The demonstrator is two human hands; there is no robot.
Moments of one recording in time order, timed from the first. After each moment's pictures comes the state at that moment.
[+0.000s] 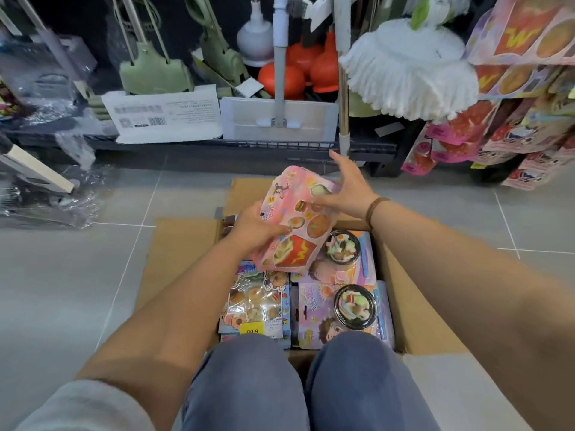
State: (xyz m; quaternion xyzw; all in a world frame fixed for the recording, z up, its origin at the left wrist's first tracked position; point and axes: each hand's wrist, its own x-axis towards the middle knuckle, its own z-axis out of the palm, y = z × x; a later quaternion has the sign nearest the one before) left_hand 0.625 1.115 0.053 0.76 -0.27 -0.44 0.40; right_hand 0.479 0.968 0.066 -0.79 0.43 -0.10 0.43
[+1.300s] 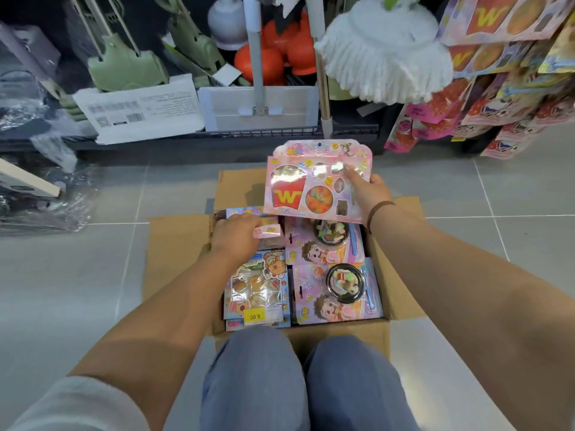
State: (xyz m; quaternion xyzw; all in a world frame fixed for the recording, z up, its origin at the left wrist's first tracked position) left_hand 0.636 1.136 0.052 0.80 -0.57 -0.19 -0.03; right_hand 0.442 0.983 0.083 -0.40 0.65 -0.25 0.59
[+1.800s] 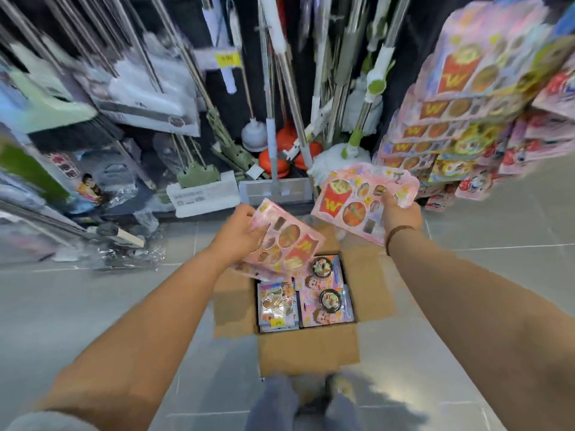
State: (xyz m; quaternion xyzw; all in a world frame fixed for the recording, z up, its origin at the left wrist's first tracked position) left_hand 0.647 1.143 0.484 0.80 -0.43 -0.36 0.24; right_hand 0.401 1.006 0.478 -0.34 0.74 -0.33 0.47
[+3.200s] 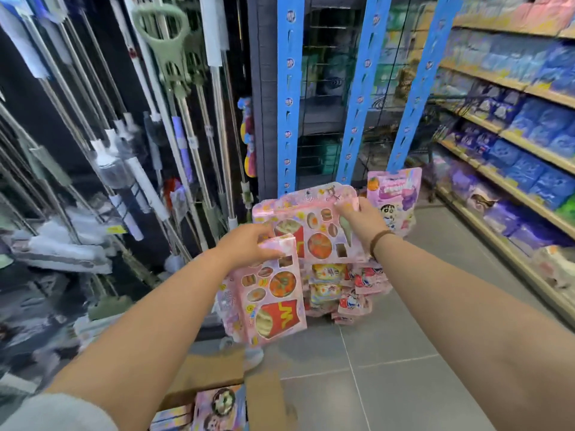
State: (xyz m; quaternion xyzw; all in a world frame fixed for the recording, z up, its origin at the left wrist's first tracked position) left_hand 0.352 0.896 0.732 0.72 -0.65 -0.21 0.15; right_hand 0.133 0.807 0.749 -0.60 0.54 -0.36 0.47
